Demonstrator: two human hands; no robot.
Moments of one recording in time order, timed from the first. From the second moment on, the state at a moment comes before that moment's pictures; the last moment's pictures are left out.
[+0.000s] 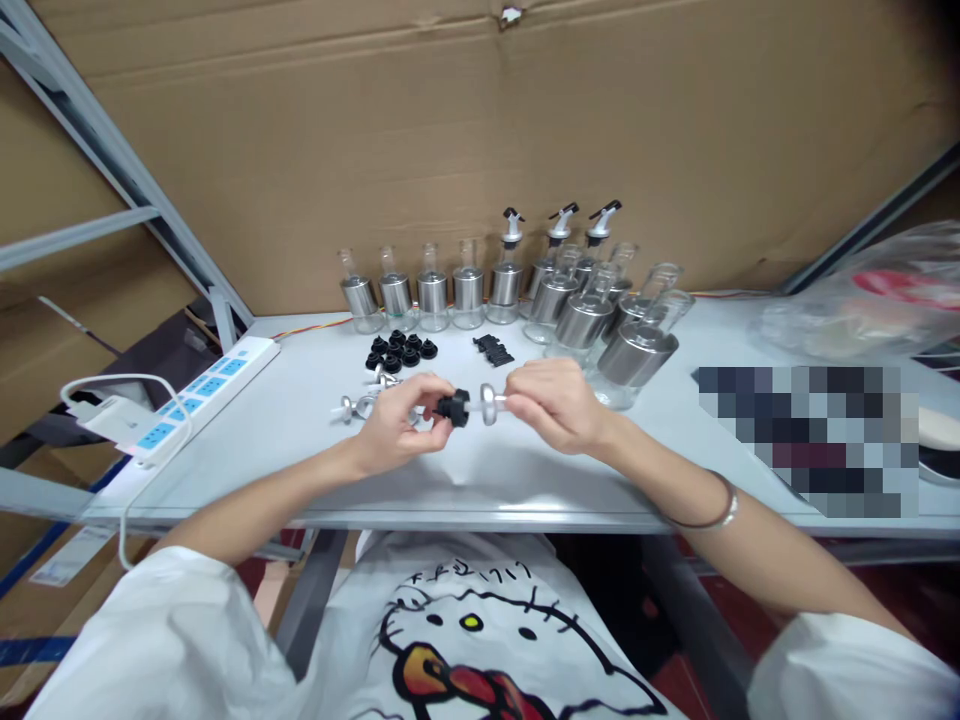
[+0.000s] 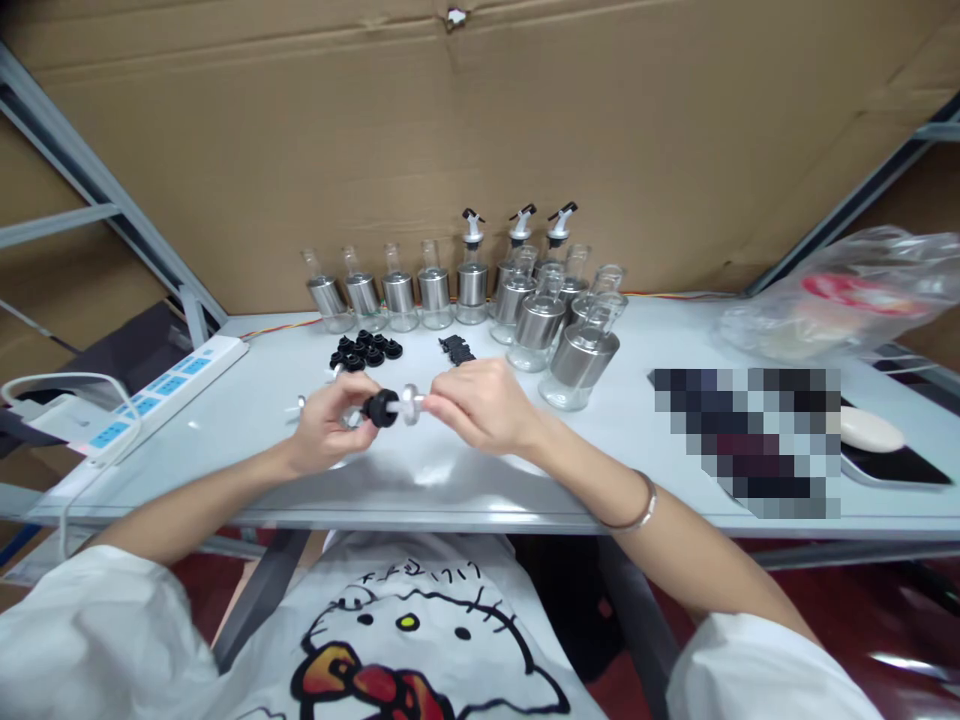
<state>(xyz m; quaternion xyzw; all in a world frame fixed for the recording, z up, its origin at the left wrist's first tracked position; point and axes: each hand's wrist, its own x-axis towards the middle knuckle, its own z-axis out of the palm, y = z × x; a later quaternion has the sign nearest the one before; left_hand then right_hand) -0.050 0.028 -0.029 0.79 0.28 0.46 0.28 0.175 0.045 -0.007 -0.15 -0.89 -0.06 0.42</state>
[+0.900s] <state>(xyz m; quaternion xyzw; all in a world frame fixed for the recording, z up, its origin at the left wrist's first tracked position) -0.072 0.150 -0.015 0.93 0.35 -0.02 -0.07 0.175 0.055 -0.008 -0.30 -0.77 -0.03 0.56</state>
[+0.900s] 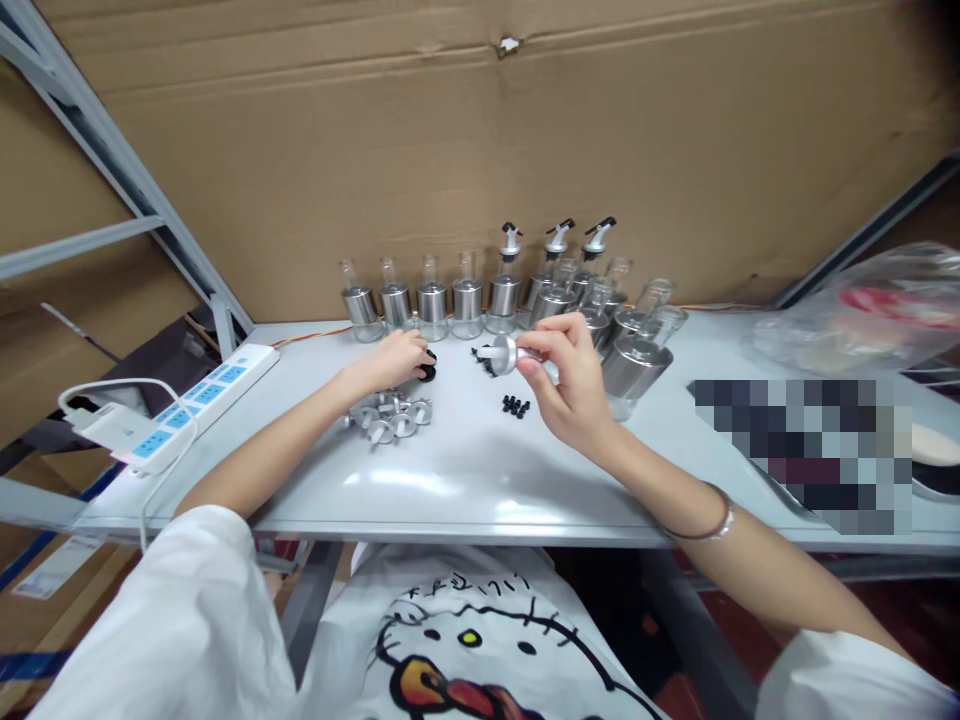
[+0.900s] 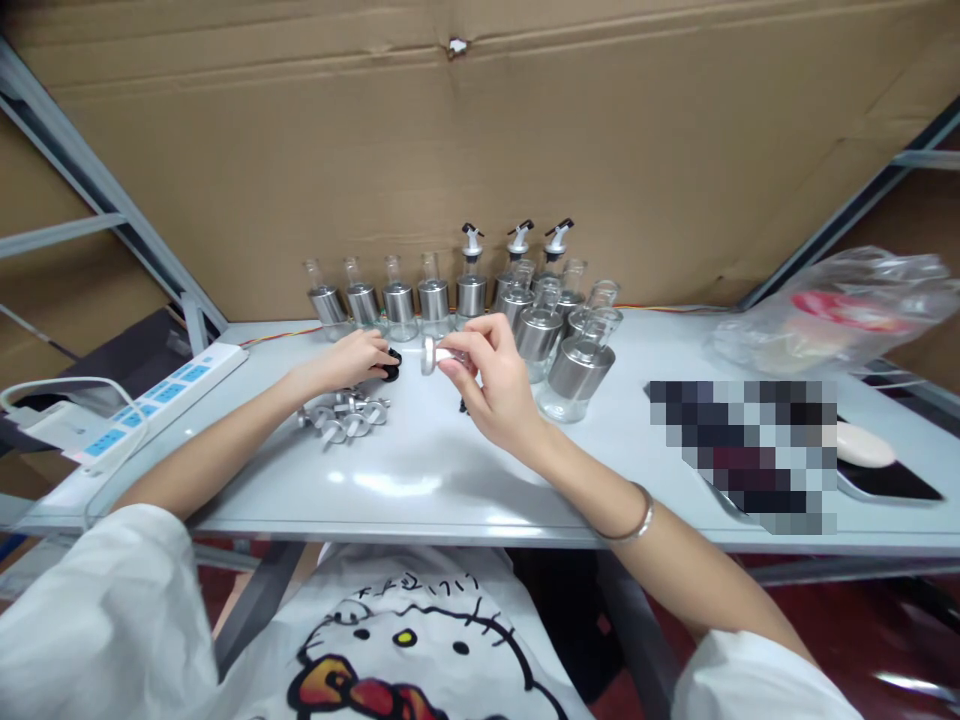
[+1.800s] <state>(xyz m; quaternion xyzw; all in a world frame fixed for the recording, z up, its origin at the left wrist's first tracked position) -0.131 0.082 -0.039 0.85 0.40 0.27 0.21 0.145 0.045 -0.036 -0.34 -0.85 0.34 0.21</state>
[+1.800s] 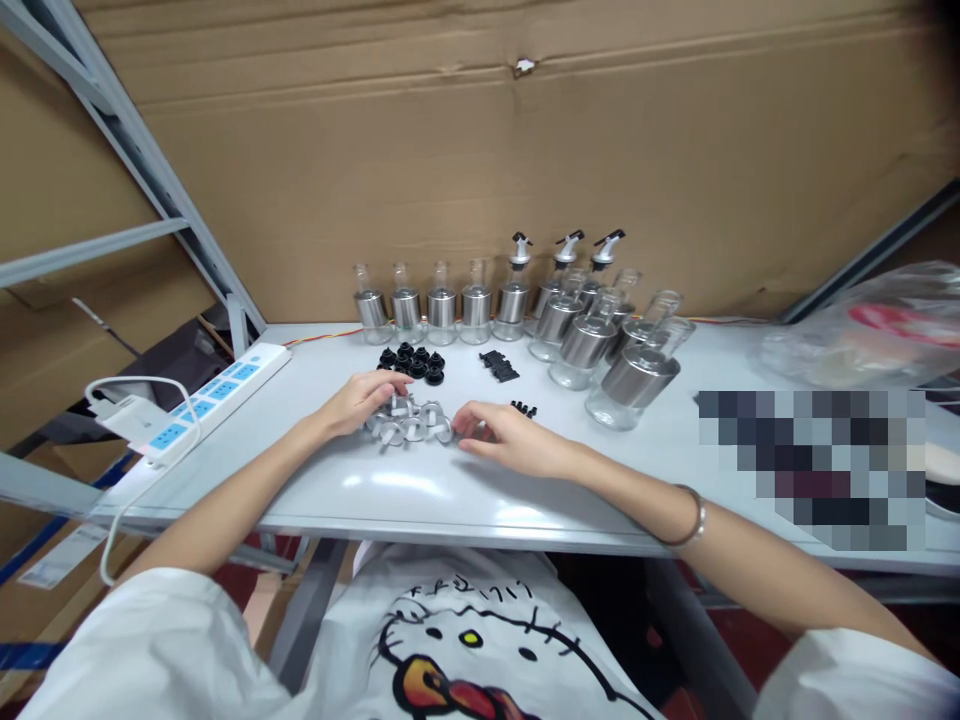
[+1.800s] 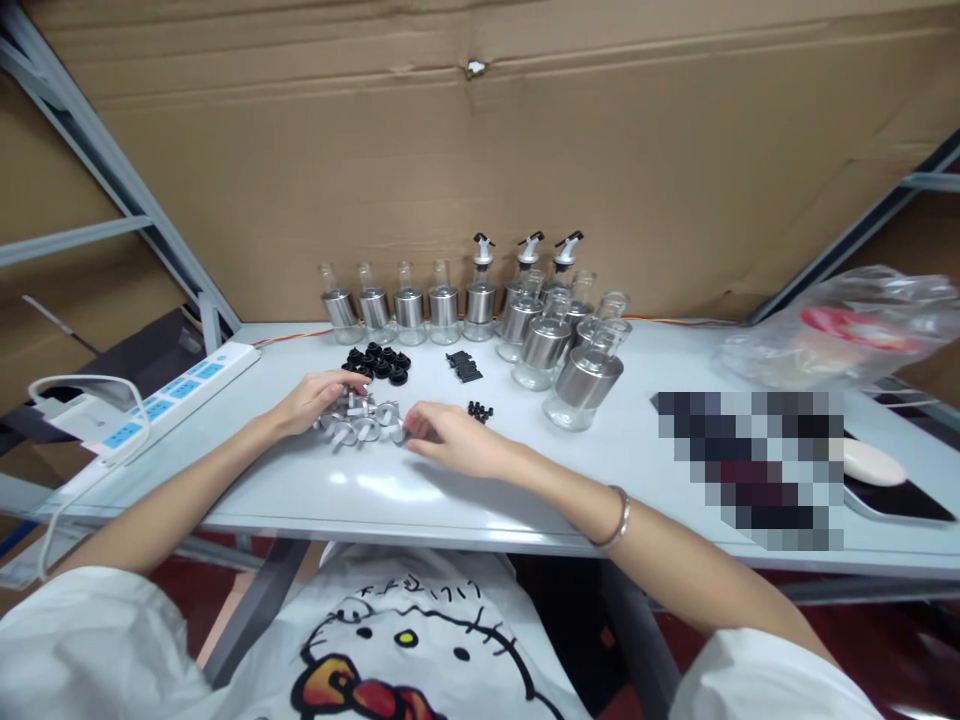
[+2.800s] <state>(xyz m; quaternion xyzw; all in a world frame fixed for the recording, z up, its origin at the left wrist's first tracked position) -0.065 0.032 -0.013 0.93 0.23 0.28 0.03 0.161 0.094 -0.009 -0.37 -0.76 0.18 0.49</state>
